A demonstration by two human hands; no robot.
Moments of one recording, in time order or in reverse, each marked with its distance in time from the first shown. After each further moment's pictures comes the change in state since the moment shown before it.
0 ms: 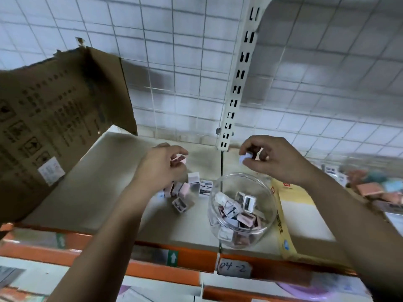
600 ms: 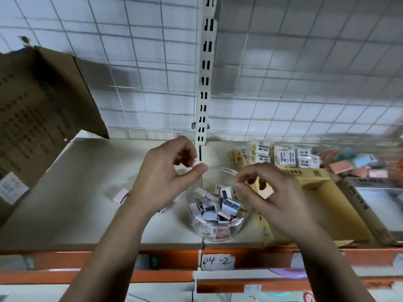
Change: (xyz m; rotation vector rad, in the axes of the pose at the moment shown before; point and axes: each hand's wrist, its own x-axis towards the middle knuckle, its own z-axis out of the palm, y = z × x) left_hand -0.031 0.083 0.002 -0.367 0.042 0.305; right_hand -0.094 -0.010 0.036 -0.068 0.413 -0.090
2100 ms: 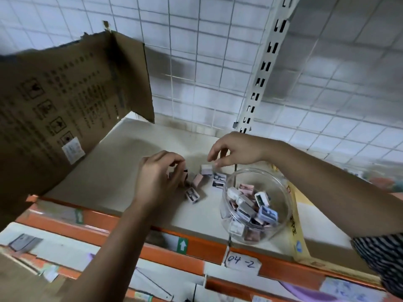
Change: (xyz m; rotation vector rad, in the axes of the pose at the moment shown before) left_hand -0.055 -0.096 -0.027 0.398 0.257 -0.109; right_hand 0.161 0.015 0.093 -0.176 -1.015 -0.074
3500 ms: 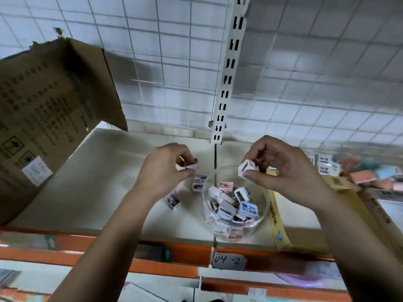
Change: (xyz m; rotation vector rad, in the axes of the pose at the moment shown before) left_hand 0.048 0.050 0.010 -0.122 -0.353 -0.040; right_hand -0.144 -0.017 0.038 0.560 0.724 -0.025
